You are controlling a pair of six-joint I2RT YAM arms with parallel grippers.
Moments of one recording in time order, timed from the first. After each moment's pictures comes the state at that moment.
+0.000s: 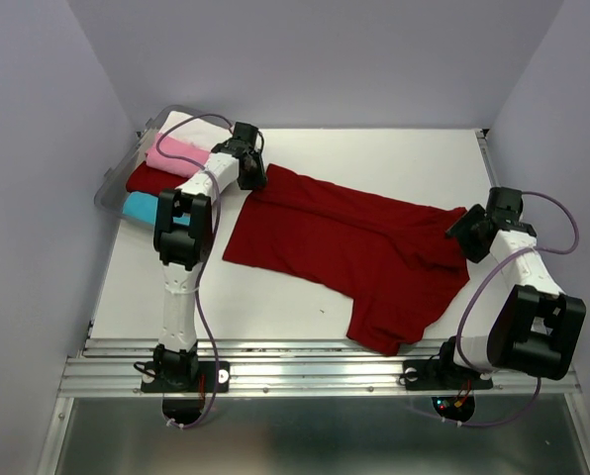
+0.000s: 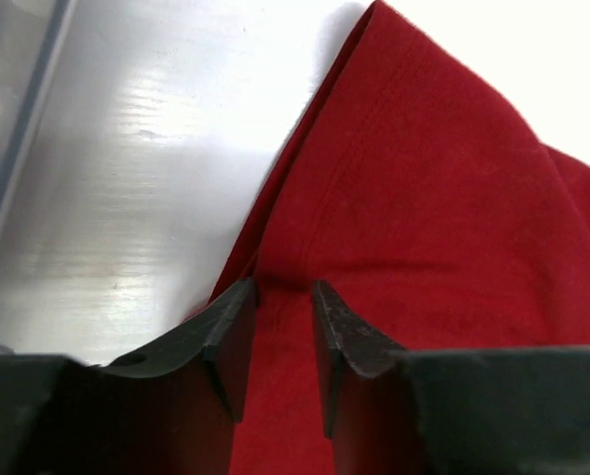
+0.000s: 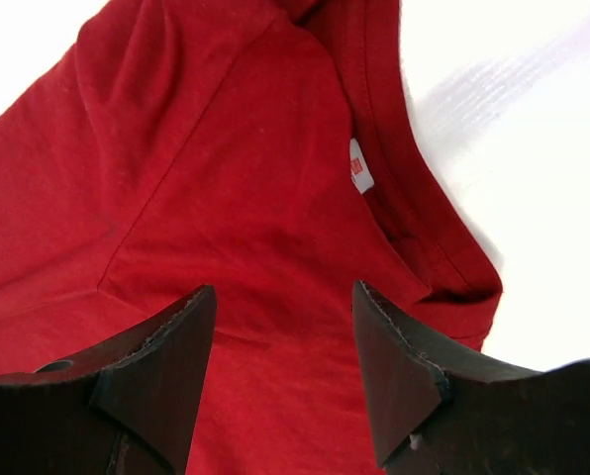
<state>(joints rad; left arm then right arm) -0.27 2.26 1.88 -0.57 -0.01 -0.43 -0.29 1.33 0.88 -0.52 -0.03 0.59</state>
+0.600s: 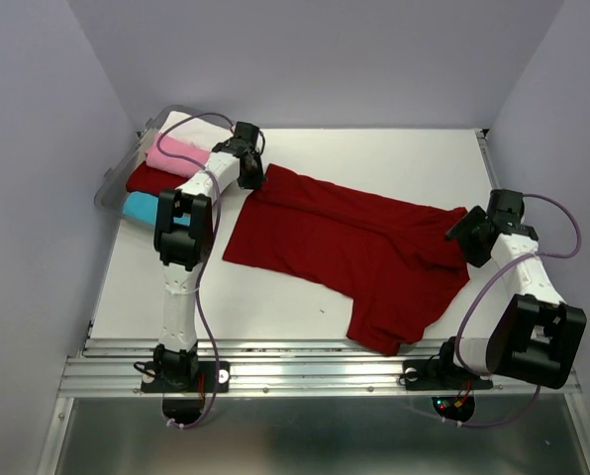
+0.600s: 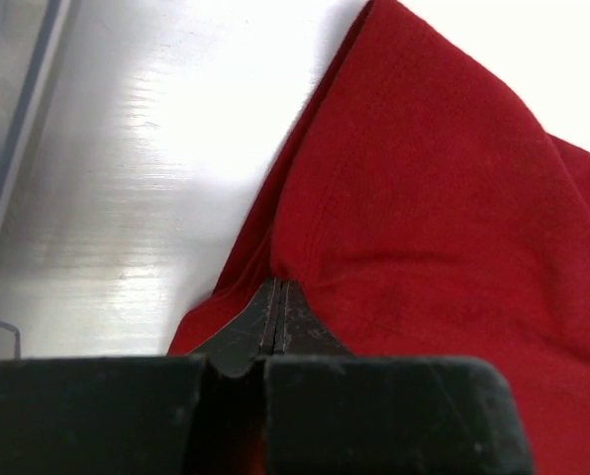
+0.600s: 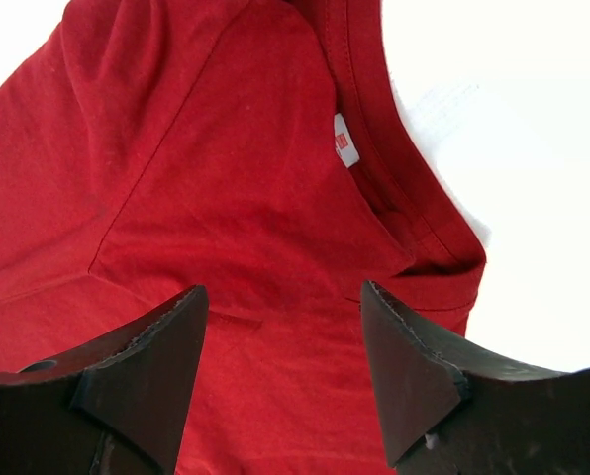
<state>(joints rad) -0.28 2.27 1.89 -0.60 -0.03 -0.41 -0.29 1.29 0.87 -0.58 -0.02 0.59</state>
